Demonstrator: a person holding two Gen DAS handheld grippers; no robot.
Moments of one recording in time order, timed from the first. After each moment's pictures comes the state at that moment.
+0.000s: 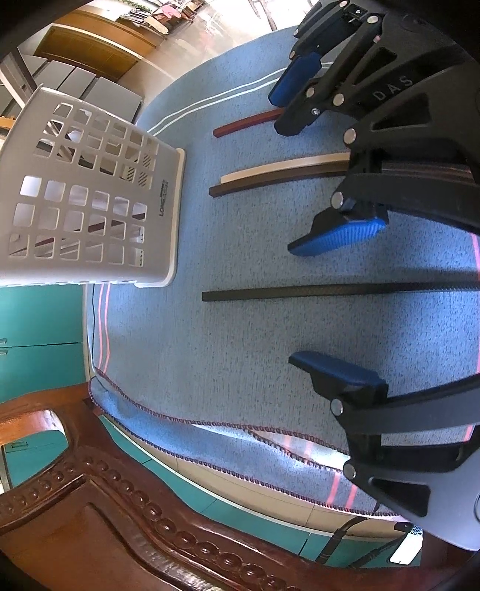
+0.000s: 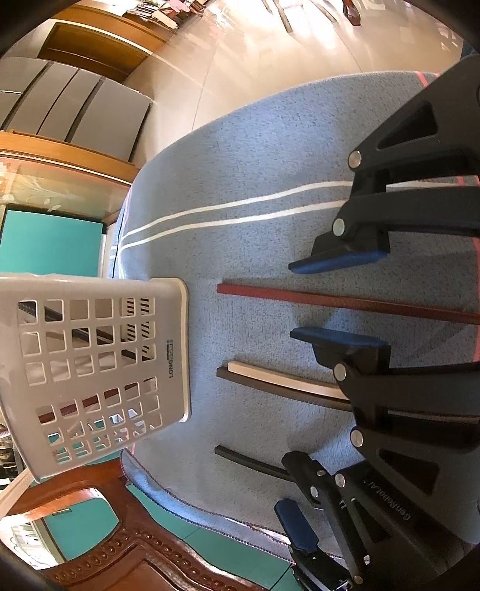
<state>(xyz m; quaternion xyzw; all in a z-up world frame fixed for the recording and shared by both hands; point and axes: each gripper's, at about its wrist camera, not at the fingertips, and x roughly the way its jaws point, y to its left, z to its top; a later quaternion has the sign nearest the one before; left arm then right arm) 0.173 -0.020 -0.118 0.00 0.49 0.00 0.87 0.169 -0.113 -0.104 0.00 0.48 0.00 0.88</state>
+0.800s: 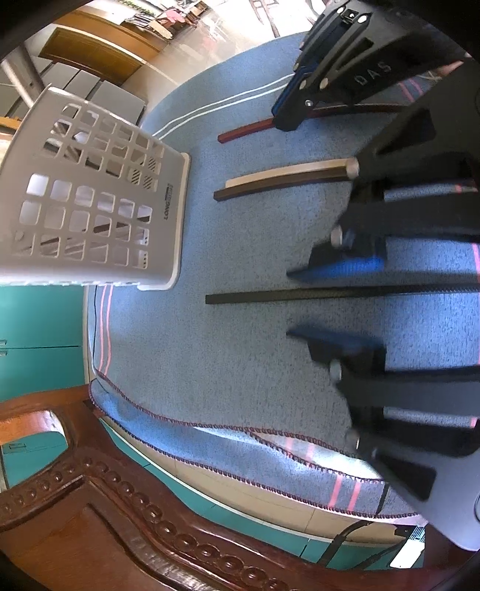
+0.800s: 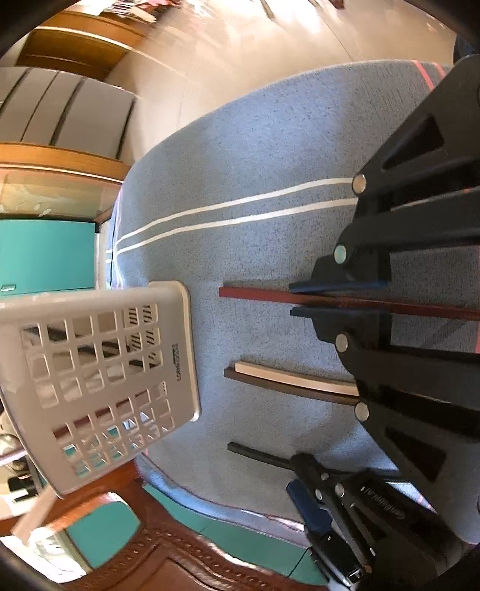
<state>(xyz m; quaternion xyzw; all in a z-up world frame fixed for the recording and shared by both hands) 0.173 -0.017 -0.117 -0.01 0.49 -0.01 0.87 0.170 -0.126 -0.102 0.06 0.48 0.01 0.87</state>
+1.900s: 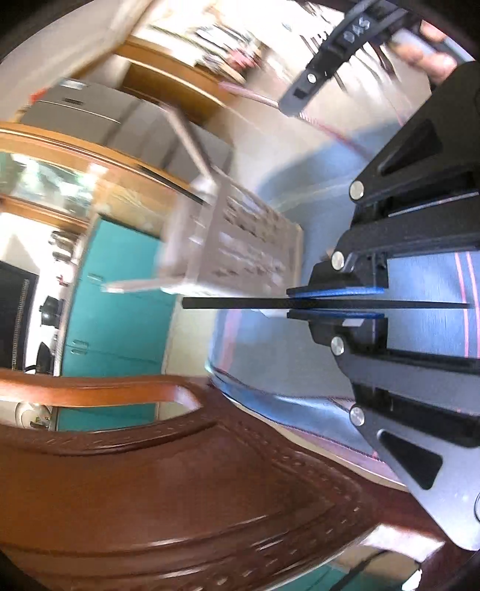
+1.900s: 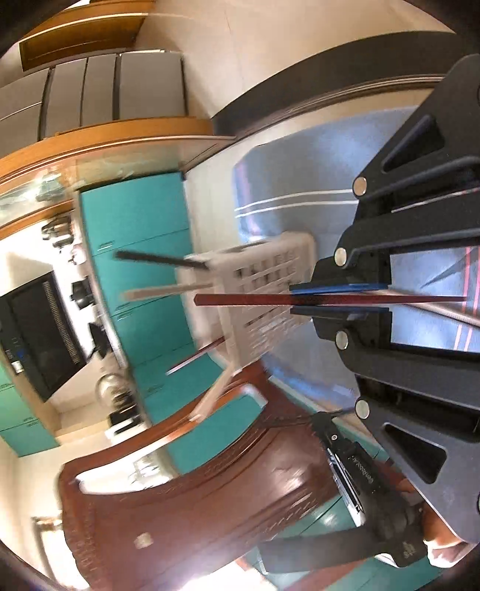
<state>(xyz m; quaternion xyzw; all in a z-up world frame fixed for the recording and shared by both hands) 0.129 0.023 0.004 -0.12 0.32 -0.07 0.94 0.108 -0.171 0.032 0.15 0.28 0.13 0.94</state>
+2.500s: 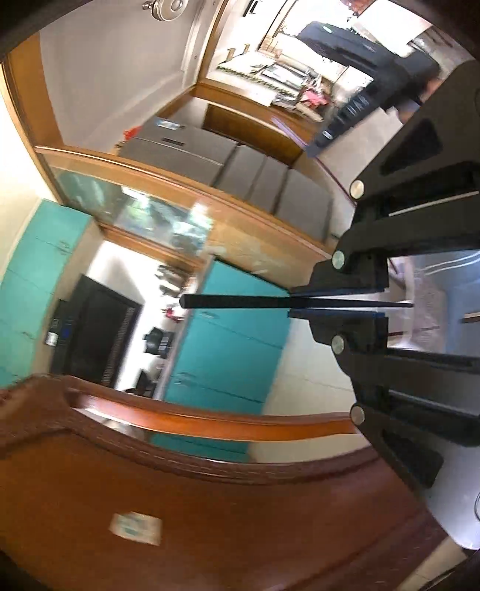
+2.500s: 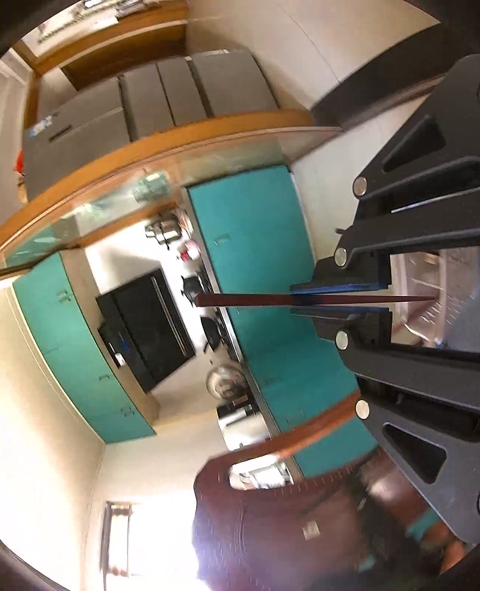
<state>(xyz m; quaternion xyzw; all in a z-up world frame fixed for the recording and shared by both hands) 0.158 0.042 0.169 -0.16 0.13 -0.11 0.97 0.173 -0.186 0.165 0.17 0.09 0.09 0.98</state>
